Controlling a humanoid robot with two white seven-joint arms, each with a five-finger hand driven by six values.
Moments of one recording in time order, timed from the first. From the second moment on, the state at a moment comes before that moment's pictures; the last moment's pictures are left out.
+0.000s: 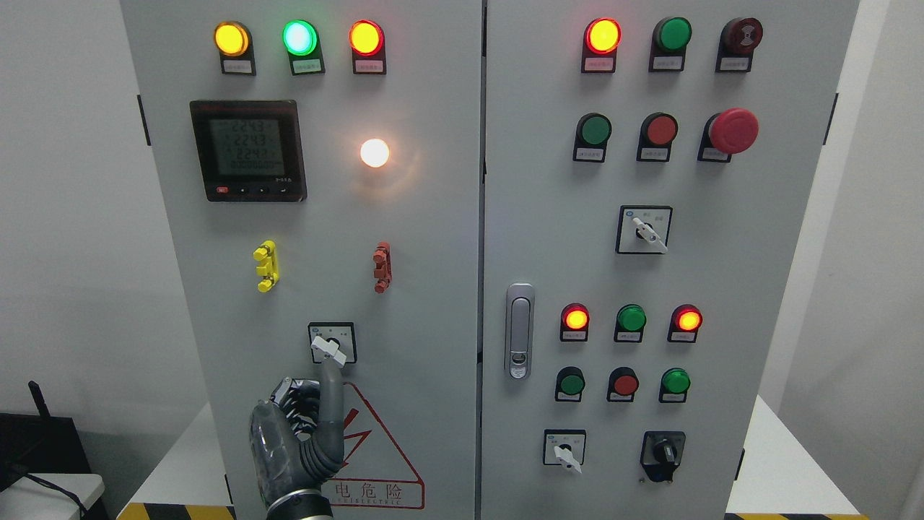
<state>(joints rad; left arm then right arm) -0.33 -0.10 -0.24 -1.81 -0.19 0.25 0.66 0.06 0.12 0.06 -0.14 0.00 0.05 0.13</state>
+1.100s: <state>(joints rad) 0.24 -0.02 0.49 -1.37 -0.05 -0.53 0.00 0.06 0.12 0.06 -0.14 0.00 0.05 0.14</state>
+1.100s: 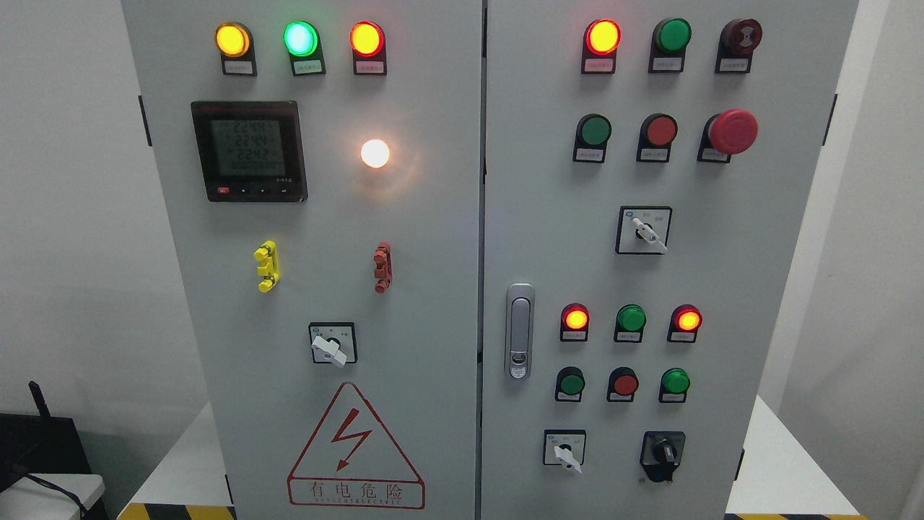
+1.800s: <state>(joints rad) 0.32 0.05 0.51 -0.57 -0.05 -0.41 -0.01 0.06 0.12 0.06 -0.14 0.00 0.05 0.14</state>
